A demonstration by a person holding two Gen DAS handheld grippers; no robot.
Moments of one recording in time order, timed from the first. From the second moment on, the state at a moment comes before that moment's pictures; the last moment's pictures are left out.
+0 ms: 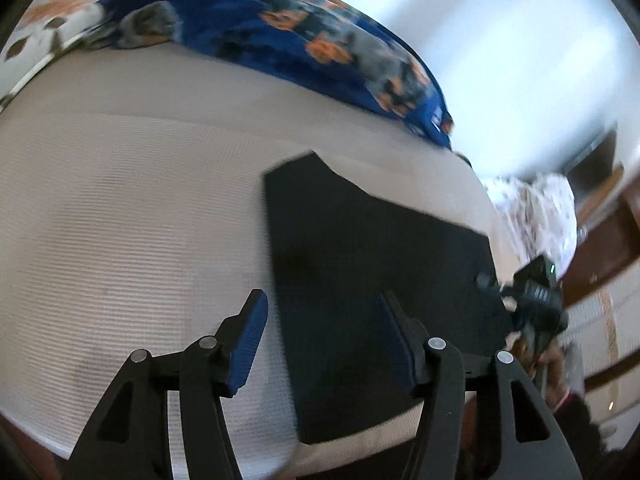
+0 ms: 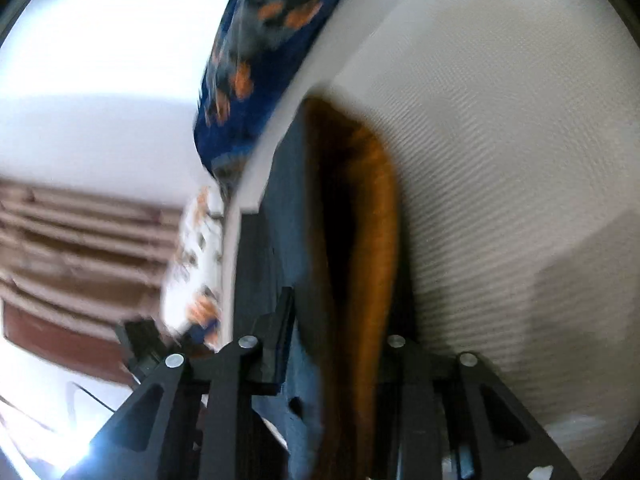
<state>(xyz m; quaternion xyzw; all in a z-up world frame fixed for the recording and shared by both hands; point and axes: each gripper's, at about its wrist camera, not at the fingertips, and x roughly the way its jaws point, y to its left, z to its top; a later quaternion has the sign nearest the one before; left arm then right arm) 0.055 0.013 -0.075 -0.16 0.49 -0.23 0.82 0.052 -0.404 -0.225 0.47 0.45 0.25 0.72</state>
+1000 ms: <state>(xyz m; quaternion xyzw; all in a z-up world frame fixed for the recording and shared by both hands) 0.032 -0.008 -0.091 -0.15 0.52 -0.26 0.80 -0.047 -0.398 -0.178 0.55 0.39 0.20 0.71</state>
